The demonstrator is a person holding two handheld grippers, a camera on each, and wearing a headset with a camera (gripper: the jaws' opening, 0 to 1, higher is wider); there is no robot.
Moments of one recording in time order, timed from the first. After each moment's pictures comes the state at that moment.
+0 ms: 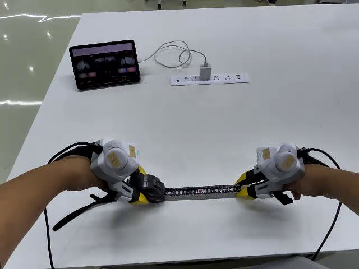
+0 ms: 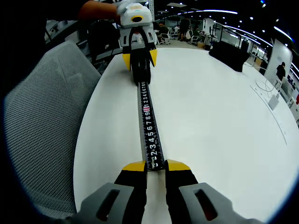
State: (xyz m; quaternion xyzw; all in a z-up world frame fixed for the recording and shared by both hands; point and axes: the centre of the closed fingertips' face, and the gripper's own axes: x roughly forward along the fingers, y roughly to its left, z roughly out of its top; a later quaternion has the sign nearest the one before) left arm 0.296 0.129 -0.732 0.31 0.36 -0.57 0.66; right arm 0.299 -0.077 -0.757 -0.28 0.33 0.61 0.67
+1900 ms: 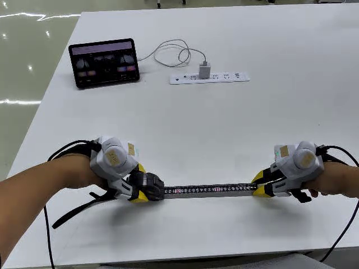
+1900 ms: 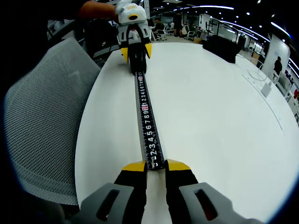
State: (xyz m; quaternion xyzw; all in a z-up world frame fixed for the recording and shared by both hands) left arm 0.295 0.128 -0.732 0.31 0.36 -0.57 0.67; right arm 0.297 -0.115 -0.756 -0.28 0.35 0.59 0.67
